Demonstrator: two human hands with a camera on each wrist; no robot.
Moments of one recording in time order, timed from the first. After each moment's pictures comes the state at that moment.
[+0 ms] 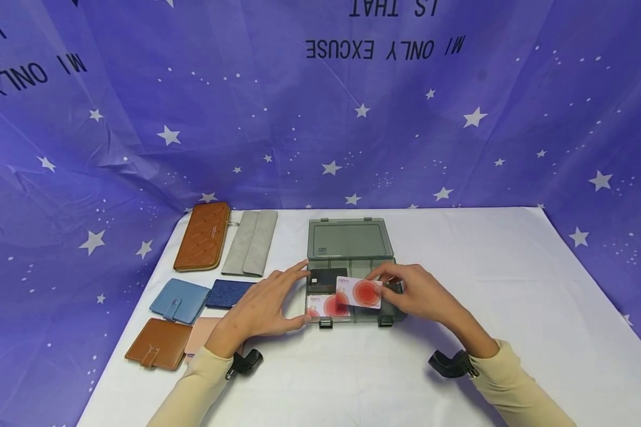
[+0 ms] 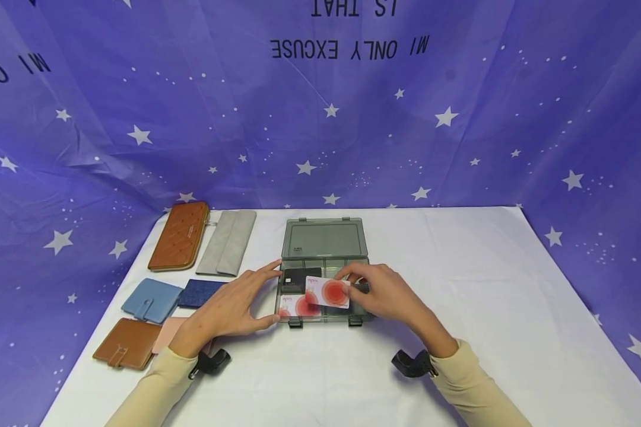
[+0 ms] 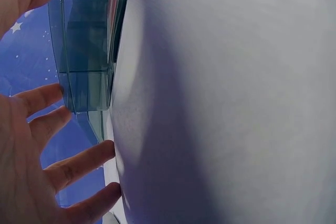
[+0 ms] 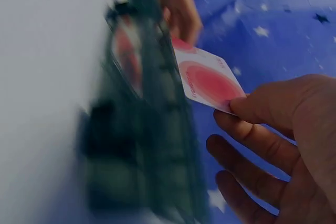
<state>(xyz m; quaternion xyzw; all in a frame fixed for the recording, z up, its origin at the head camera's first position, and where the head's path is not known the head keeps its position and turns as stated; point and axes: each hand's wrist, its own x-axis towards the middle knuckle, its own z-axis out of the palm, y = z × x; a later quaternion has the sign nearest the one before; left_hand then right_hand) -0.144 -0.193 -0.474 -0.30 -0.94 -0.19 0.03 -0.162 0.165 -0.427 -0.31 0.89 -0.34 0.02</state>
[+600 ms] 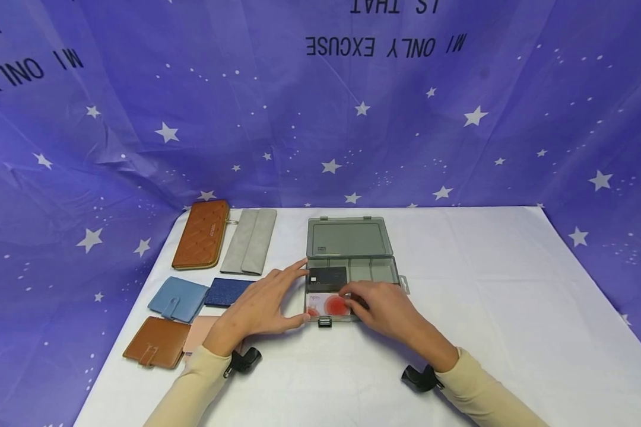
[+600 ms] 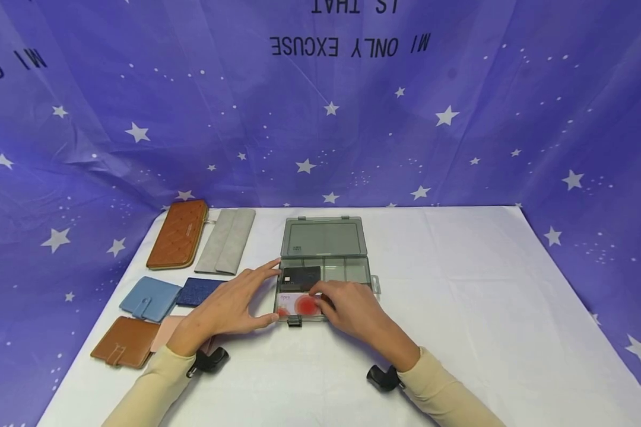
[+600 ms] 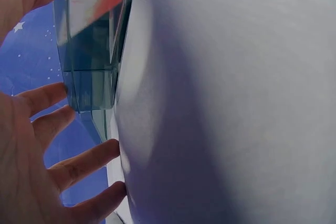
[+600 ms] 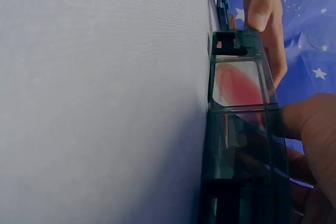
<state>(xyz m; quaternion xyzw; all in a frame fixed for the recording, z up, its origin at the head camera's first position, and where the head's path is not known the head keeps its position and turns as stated) -0.144 -0.194 -0.473 -0.29 -0.94 -0.19 0.02 -0.145 0.111 -0.466 -0.35 0.91 -0.21 -0.08</state>
